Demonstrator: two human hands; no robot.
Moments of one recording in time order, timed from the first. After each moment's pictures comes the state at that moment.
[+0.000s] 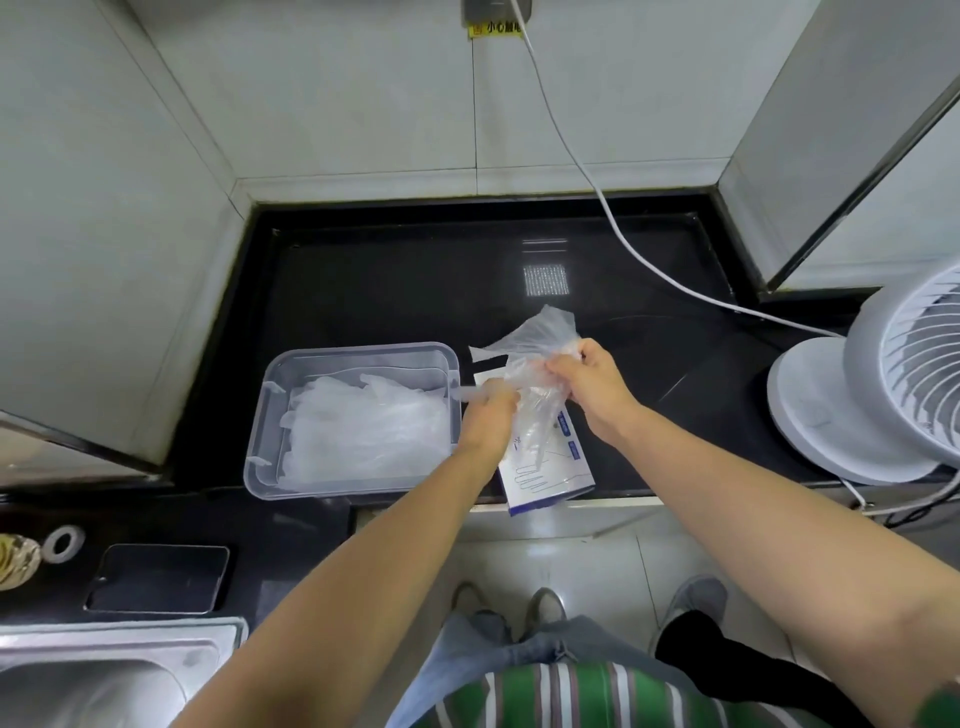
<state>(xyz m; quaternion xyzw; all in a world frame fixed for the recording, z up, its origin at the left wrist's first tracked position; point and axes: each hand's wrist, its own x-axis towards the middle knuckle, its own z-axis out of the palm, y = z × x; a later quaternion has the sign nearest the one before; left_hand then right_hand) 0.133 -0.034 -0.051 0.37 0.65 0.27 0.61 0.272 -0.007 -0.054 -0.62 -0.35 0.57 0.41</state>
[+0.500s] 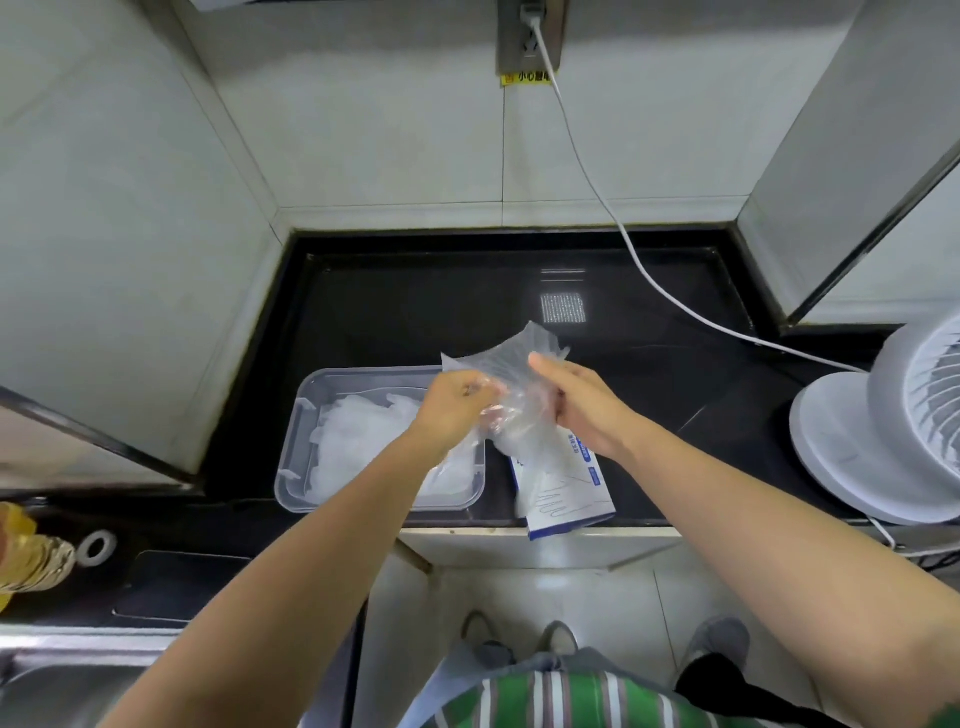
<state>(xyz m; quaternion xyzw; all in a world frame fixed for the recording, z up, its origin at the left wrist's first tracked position) 0.063 -0.011 -0.014 0.51 0.62 0.30 0.52 0.245 -0.002 -0.032 -0.49 -0.36 0.70 0.37</state>
